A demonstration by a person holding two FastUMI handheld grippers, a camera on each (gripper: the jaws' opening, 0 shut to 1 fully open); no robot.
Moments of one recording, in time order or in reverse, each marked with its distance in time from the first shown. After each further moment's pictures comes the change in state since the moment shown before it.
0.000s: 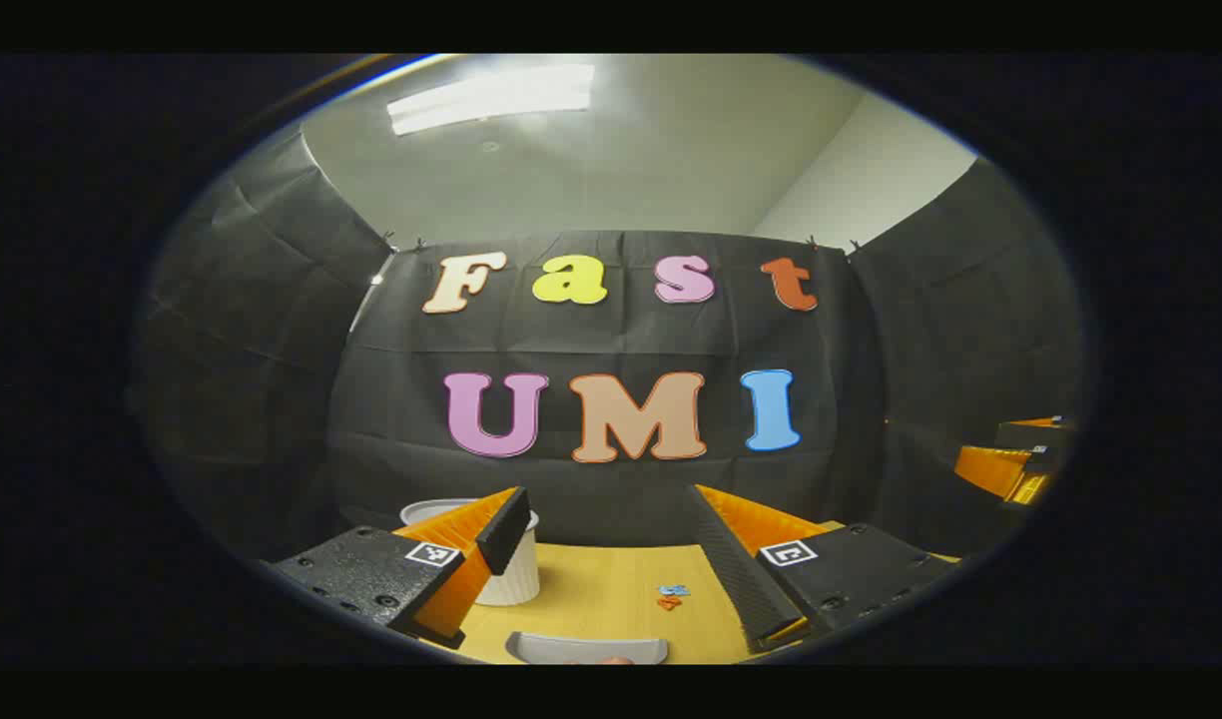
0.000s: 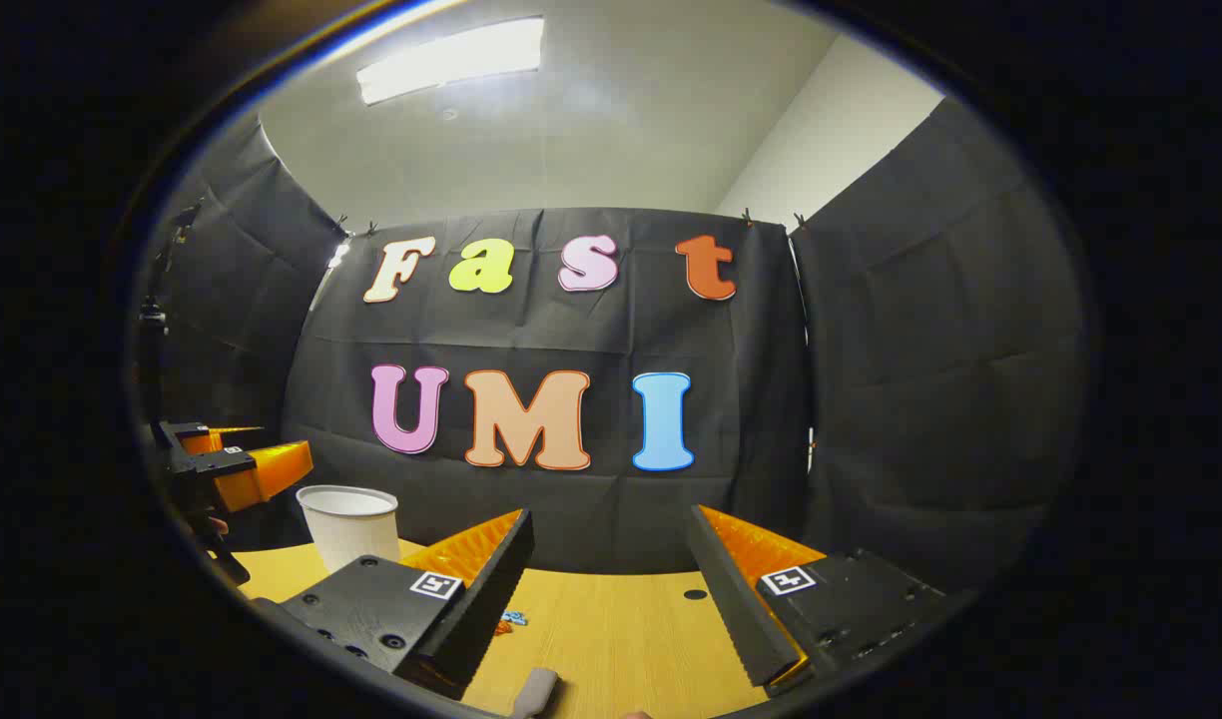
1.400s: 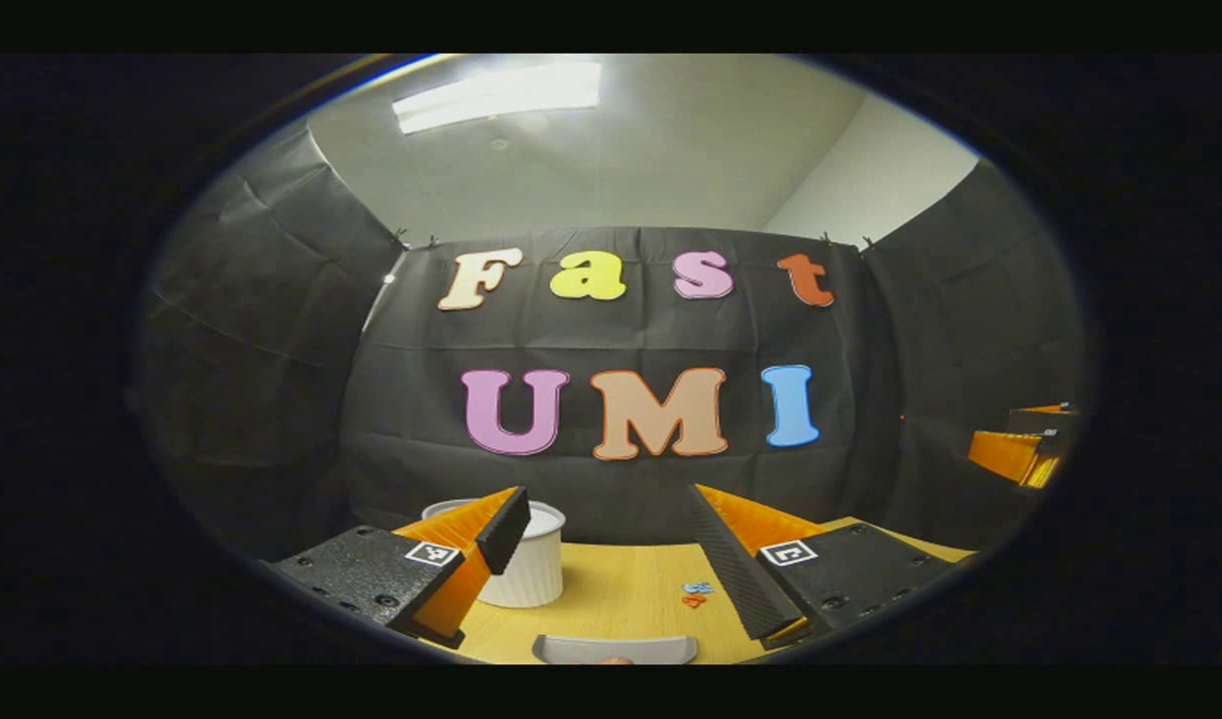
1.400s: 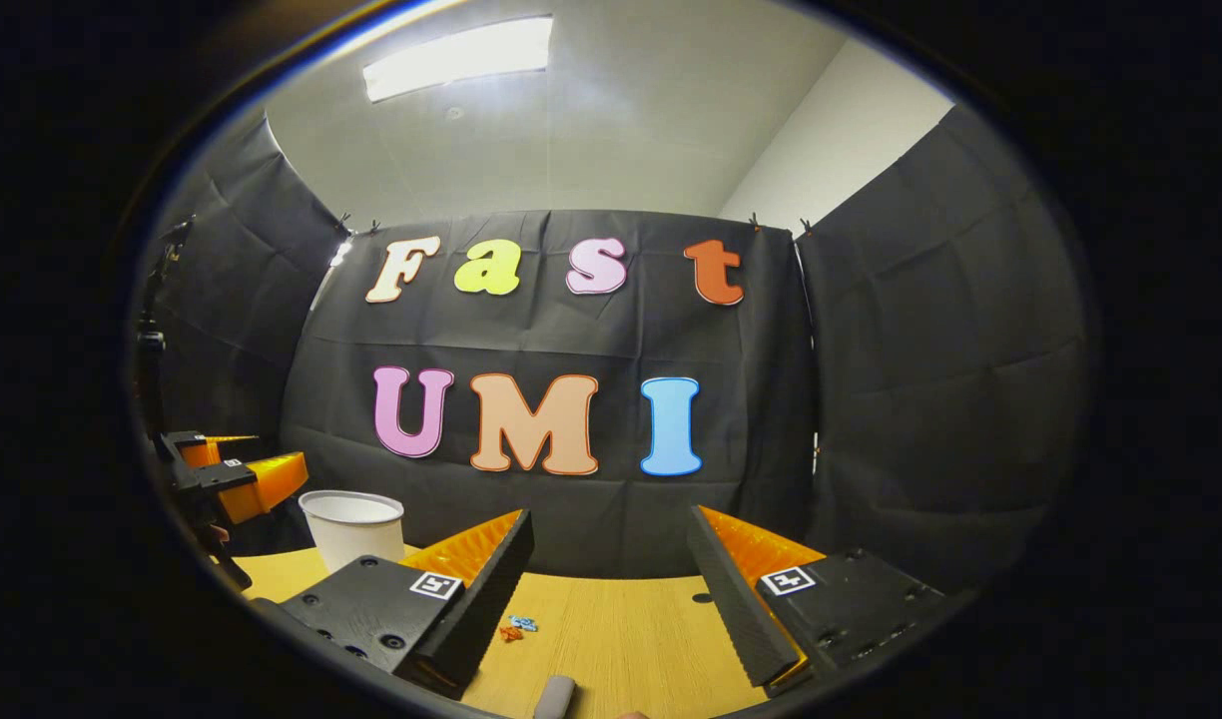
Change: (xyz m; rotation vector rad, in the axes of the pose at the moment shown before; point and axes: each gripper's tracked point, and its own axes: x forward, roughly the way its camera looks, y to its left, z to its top) left arm 0.003 0.031 -0.006 0.009 0.009 0.031; right arm 0.008 0.023 0.008 -0.004 0.008 -0.007
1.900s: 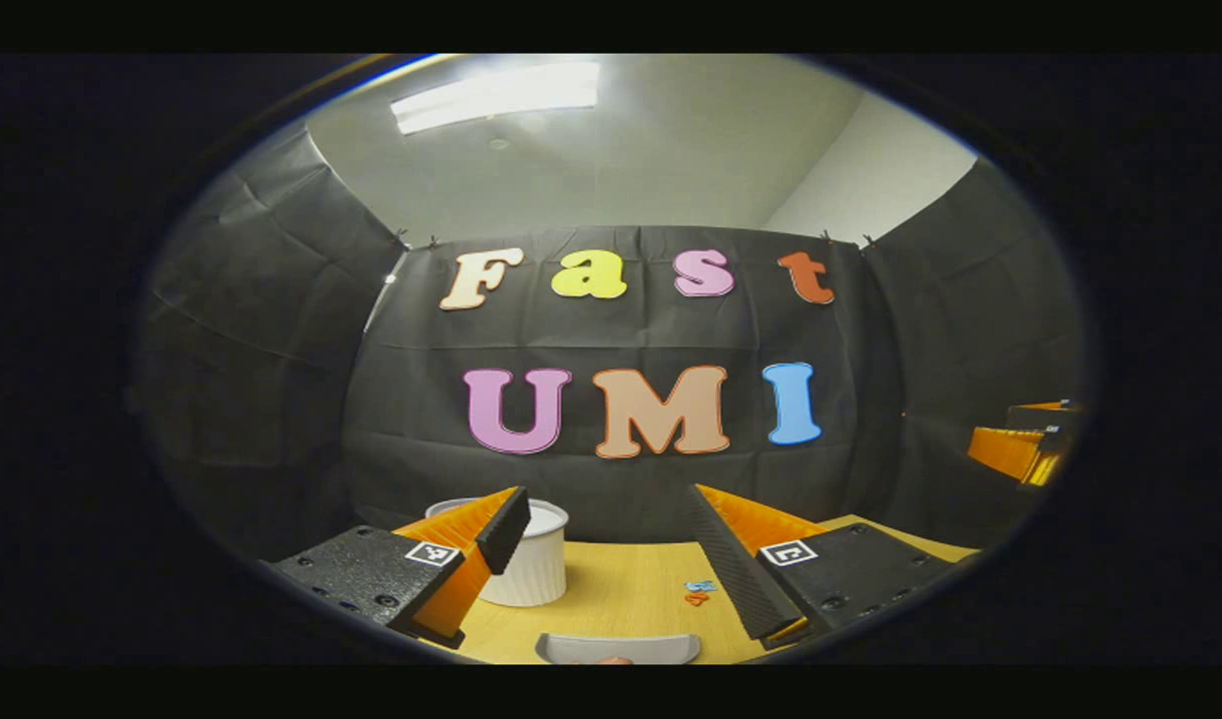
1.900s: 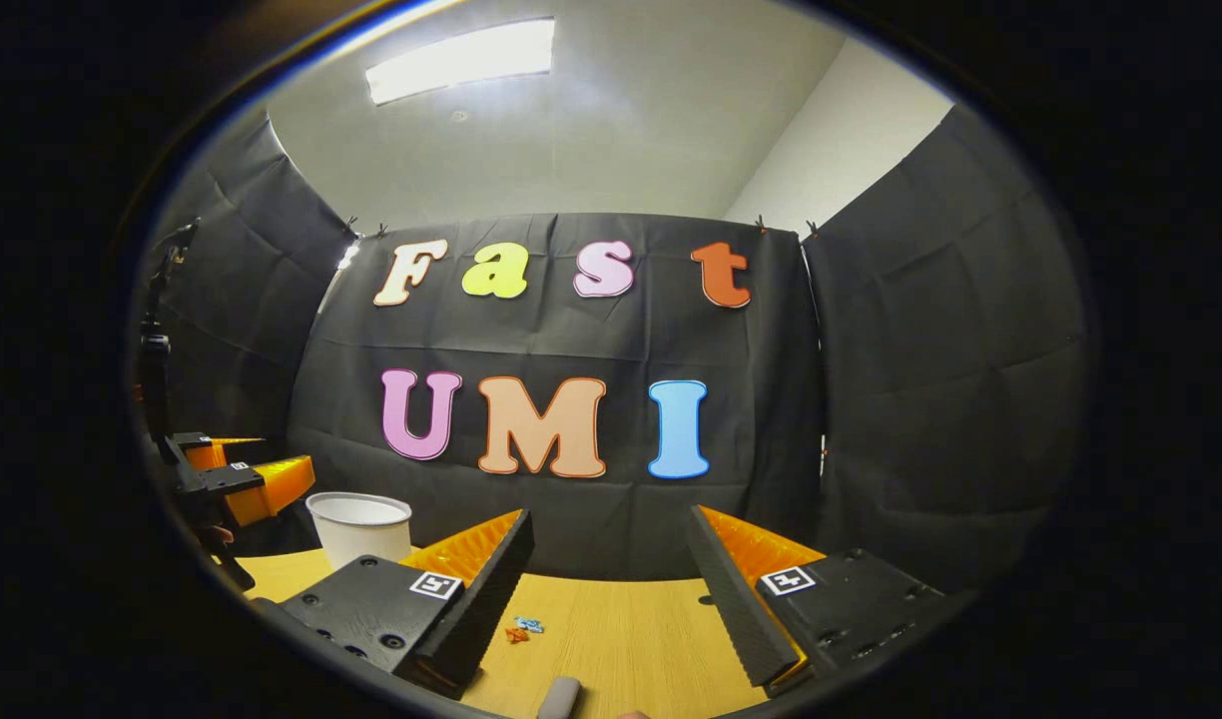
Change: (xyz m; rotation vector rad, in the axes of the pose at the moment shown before) left arm -0.004 0.002 -0.002 0.004 0.004 0.004; right arm -0.003 0.006 0.002 0.013 -0.008 0.022
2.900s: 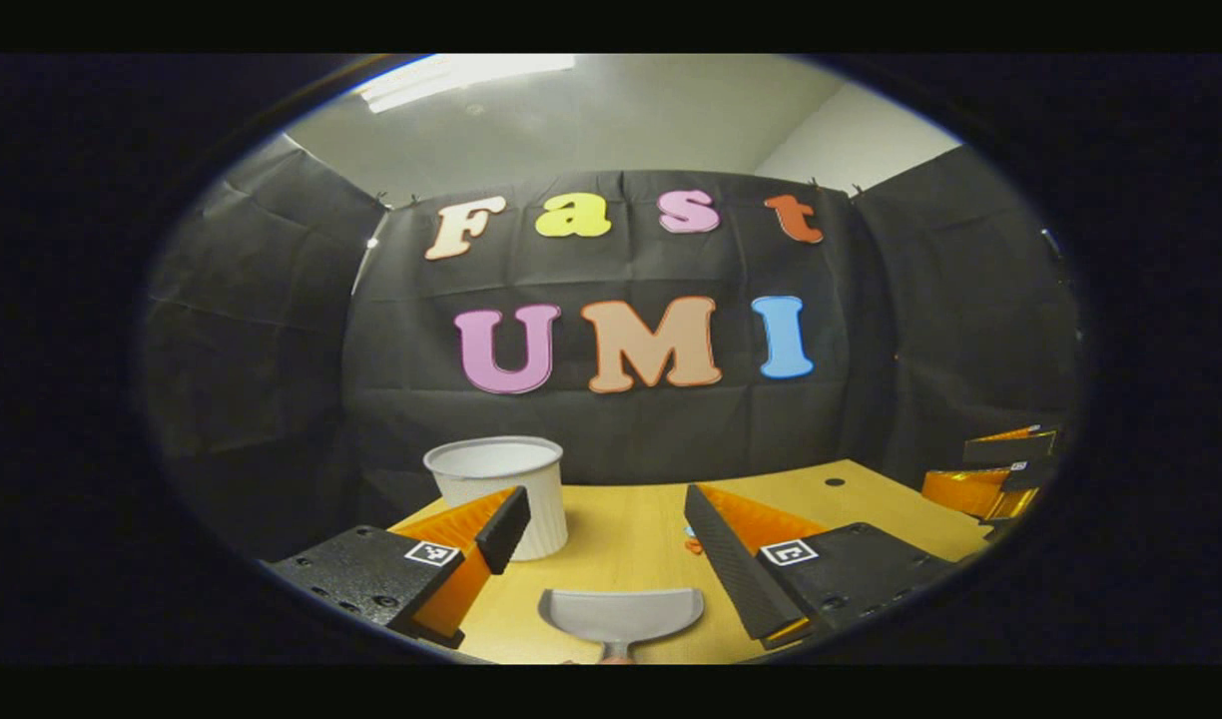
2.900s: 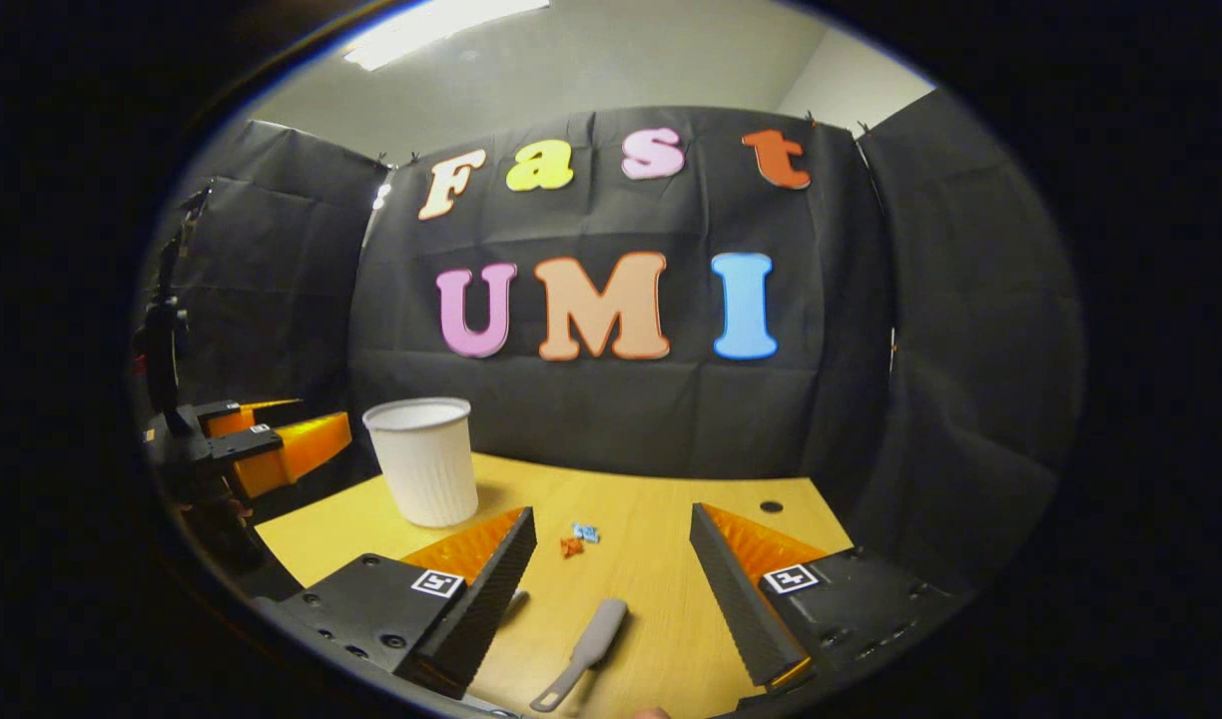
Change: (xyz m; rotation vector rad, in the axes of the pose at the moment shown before) left arm -0.038 -0.019 -0.084 0.048 0.268 -0.021; right arm -0.018 0.016 -0.150 0.030 0.444 0.181
